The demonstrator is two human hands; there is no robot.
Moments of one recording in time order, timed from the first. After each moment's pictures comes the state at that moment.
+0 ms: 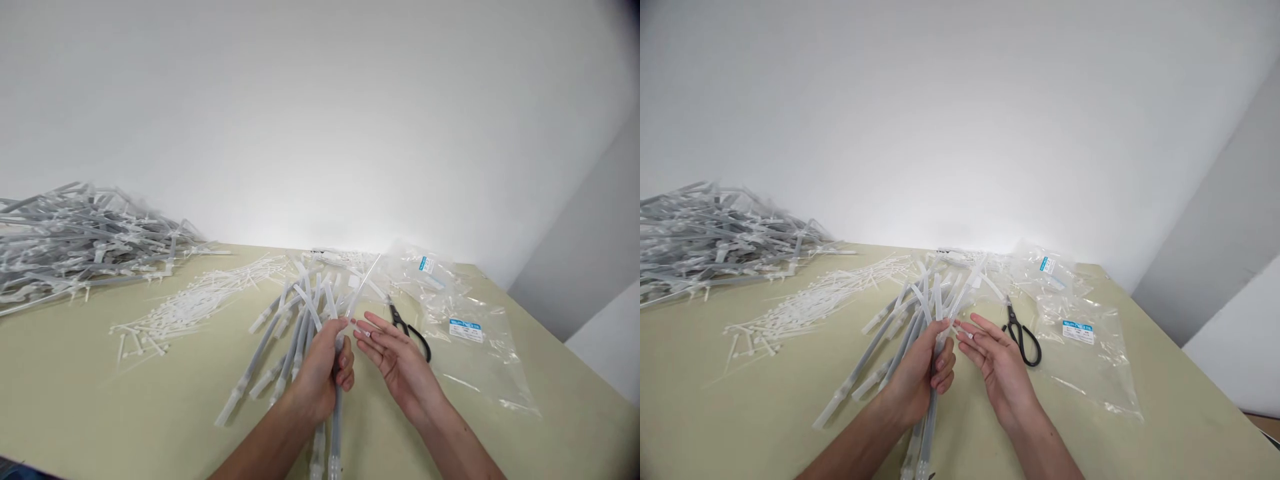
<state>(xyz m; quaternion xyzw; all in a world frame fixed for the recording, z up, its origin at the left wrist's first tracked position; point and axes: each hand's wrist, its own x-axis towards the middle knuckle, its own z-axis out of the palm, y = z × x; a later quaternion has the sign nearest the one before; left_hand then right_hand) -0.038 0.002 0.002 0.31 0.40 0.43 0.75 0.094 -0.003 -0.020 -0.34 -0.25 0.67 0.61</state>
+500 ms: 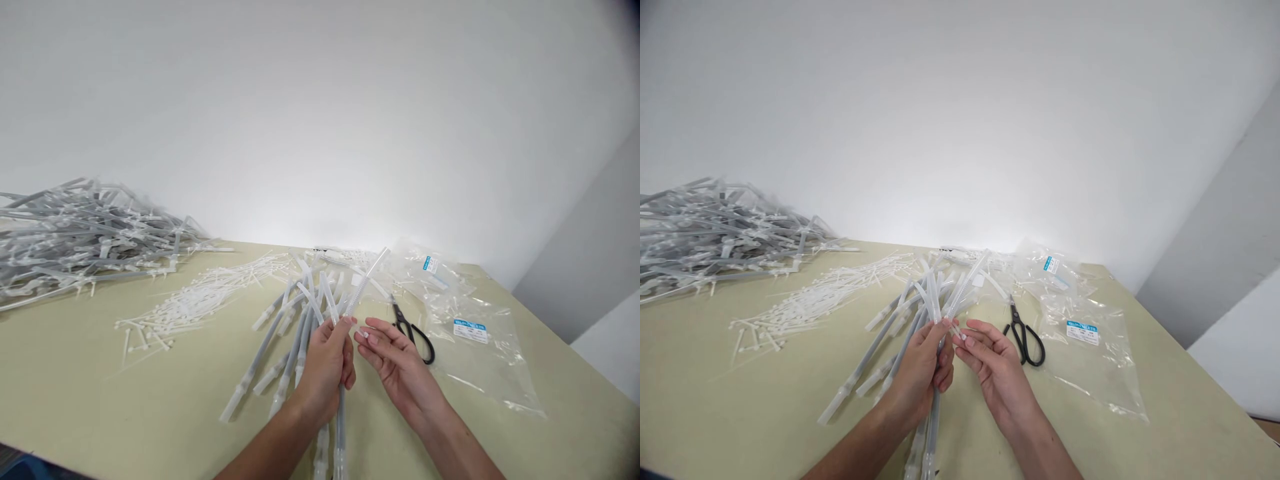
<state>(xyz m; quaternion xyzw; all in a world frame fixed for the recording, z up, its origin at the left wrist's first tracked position) -0.035 -0.006 0.004 0.36 0.41 0.52 0.66 0.084 -0.011 -0.019 -0.28 -0.27 0.69 0.61</state>
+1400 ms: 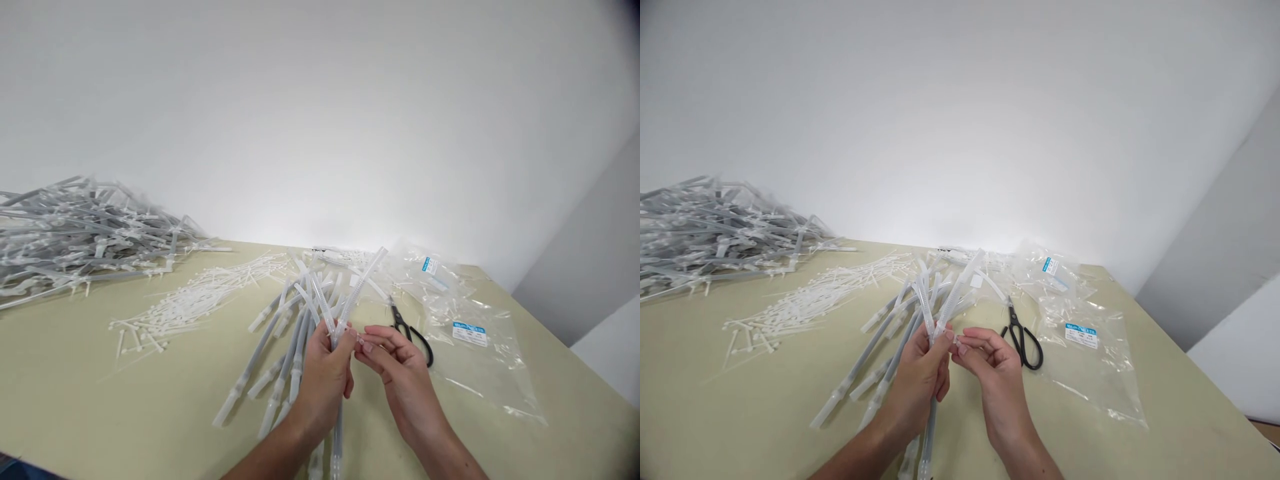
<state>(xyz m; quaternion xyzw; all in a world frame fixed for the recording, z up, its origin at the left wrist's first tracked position) -0.028 -0.012 0.000 0.42 0.43 0.54 0.59 0.079 -0.018 -0.019 -0.36 -0.33 0.59 0.64</state>
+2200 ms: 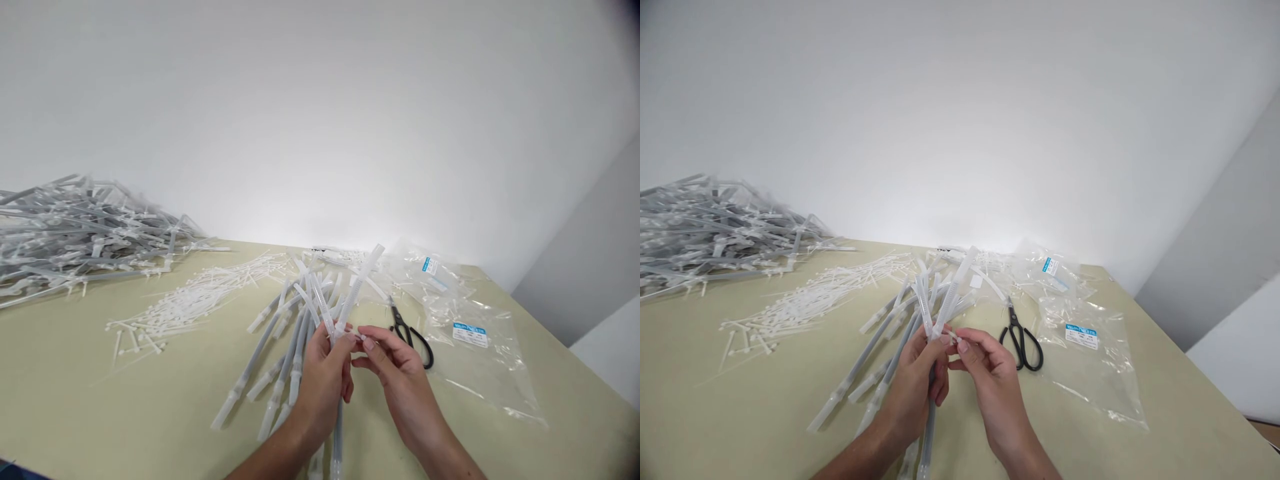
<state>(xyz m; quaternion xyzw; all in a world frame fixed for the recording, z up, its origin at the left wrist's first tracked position) -0.031 -0.012 0.002 0.40 0.41 0.54 0.61 0.077 -0.020 -0.016 -0.38 -0.42 0.56 0.61</state>
